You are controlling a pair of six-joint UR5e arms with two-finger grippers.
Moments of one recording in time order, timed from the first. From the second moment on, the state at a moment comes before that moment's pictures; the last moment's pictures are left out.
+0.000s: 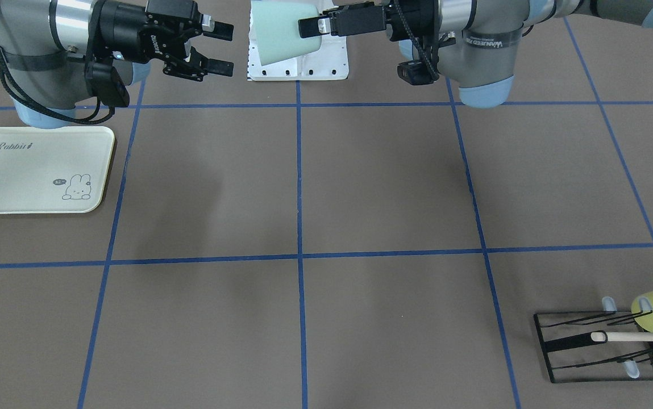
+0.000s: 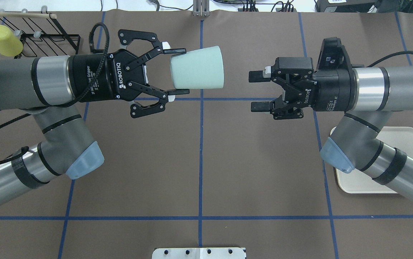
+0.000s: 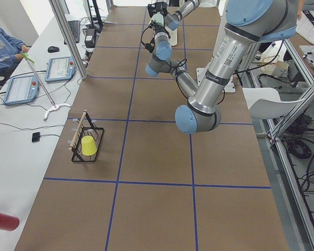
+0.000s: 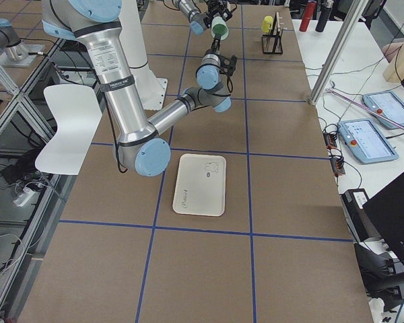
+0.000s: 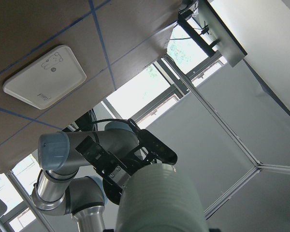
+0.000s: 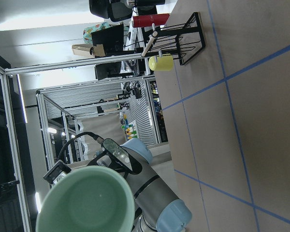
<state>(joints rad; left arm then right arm) -0.66 -2.14 -1.71 -3.20 -1.93 -2.91 0.73 -1.18 1.72 0.14 2.08 2.20</state>
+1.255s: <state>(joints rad) -0.62 -2.15 -1.73 -3.20 -1.93 -2.91 0.67 -1.16 1.73 0.21 2.00 2.22</state>
